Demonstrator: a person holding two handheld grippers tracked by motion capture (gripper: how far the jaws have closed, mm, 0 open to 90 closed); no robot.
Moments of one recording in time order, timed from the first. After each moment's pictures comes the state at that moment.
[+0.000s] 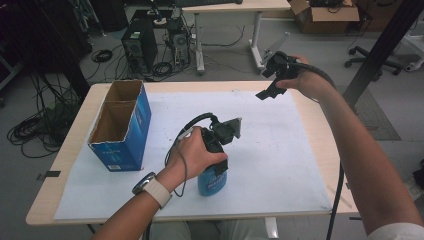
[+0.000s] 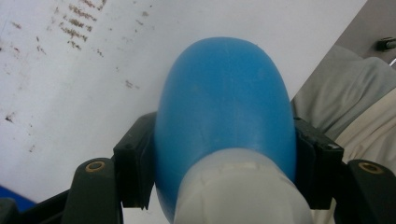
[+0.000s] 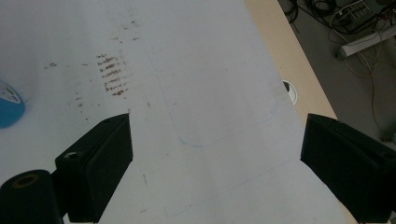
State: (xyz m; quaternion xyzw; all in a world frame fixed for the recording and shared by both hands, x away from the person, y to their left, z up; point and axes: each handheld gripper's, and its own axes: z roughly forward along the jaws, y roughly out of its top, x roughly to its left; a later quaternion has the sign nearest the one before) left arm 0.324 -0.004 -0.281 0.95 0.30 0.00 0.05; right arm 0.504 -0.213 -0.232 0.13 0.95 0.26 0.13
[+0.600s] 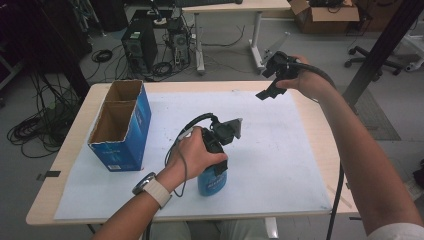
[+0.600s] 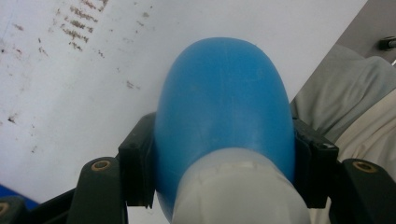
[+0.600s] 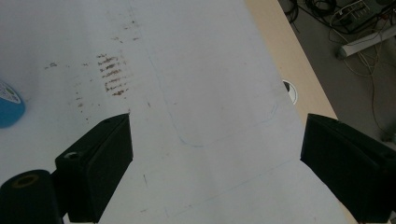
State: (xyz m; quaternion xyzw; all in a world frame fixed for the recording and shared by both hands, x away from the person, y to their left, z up) left arm 0.323 -0.004 -0.281 0.95 0.30 0.00 0.05; right arm 0.504 -0.212 -0.232 0.13 0.95 0.26 0.13
